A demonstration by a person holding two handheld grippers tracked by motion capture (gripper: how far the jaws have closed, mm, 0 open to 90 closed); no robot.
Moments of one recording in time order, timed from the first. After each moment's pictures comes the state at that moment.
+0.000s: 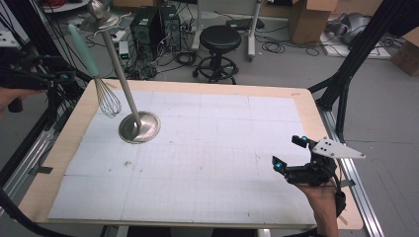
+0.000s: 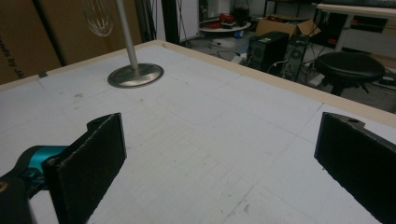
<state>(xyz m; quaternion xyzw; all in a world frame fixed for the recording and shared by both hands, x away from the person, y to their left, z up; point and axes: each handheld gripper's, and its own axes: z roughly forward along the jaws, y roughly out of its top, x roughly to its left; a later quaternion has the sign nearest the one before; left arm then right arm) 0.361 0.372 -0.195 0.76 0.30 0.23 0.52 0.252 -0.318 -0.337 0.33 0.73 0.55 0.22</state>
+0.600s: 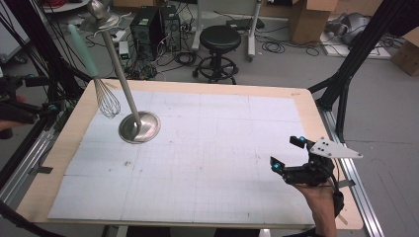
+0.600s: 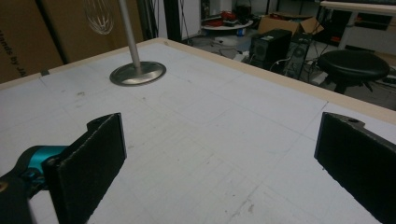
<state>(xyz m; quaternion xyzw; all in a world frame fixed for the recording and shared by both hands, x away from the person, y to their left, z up) 0.306 0.373 -0.216 0.76 0.29 0.24 0.53 0.253 -0.313 -0.339 0.33 0.74 0.55 0.22</state>
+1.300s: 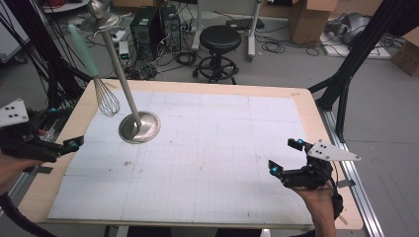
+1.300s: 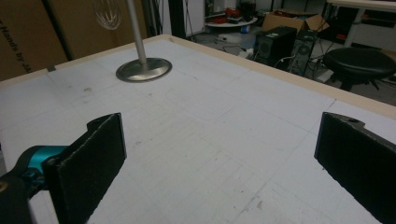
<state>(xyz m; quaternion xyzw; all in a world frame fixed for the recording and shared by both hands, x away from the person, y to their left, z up) 0.264 0.330 -0.276 0.77 0.27 0.22 0.54 0.247 -0.308 -0.340 0.33 0.74 0.55 0.21</state>
